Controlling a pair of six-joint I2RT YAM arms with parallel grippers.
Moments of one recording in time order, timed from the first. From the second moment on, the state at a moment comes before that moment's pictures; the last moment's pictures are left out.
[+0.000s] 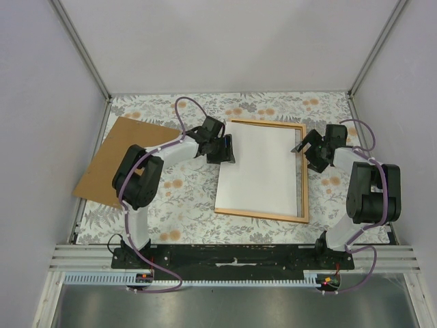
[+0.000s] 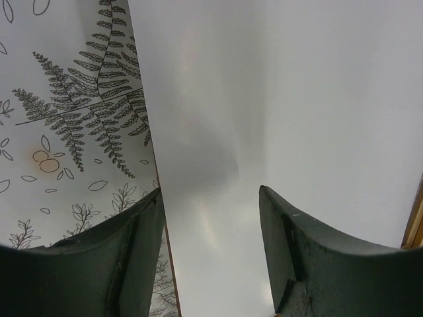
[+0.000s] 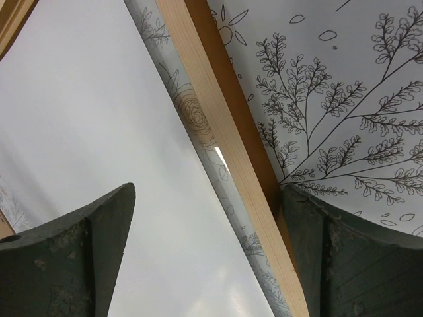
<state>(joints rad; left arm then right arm) -0.58 1.96 1.34 -0.33 0.18 -0.55 -0.11 1.67 0.91 -0.18 -0.23 0.65</state>
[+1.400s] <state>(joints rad) -0.64 1.98 1.40 -0.42 0.05 -0.56 -0.11 1.67 0.91 -0.17 -0.22 0.64</state>
